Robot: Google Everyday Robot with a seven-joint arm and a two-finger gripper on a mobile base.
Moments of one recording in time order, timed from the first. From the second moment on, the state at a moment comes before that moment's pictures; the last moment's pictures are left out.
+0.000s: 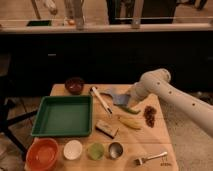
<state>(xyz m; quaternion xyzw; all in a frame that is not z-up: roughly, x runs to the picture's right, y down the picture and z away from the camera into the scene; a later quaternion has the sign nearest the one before) 0.131 0.054 0.822 -0.19 -0.16 0.02 0.97</state>
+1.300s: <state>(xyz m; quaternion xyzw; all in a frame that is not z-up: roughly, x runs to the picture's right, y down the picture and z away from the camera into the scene) 0.050 -0.018 0.899 -0.19 -0.19 0.03 0.96</state>
